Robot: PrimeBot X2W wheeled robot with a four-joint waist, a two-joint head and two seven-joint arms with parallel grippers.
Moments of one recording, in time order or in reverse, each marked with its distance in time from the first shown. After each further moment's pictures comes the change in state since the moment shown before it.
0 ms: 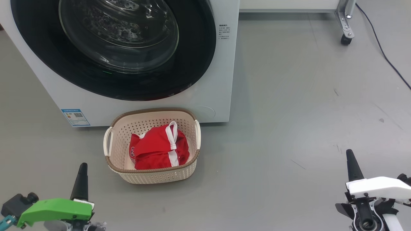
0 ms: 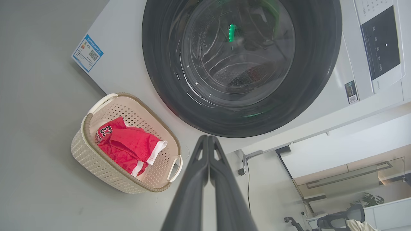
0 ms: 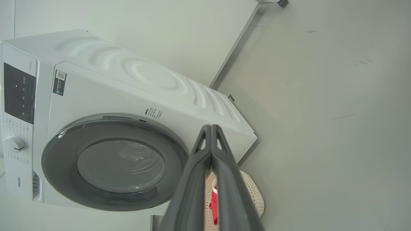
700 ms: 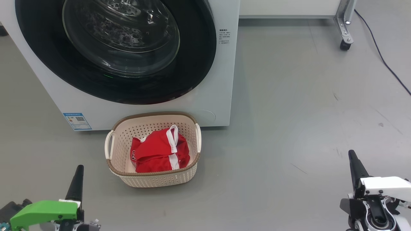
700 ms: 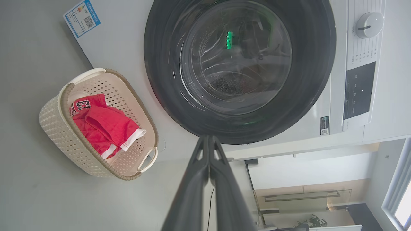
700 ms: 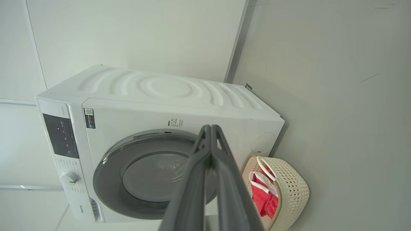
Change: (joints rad) left arm -0.001 0.000 0.042 0.010 -0.286 0.000 0.067; right arm -0.021 -0.015 -0.034 0.039 0.314 0.018 0.068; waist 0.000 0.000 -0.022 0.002
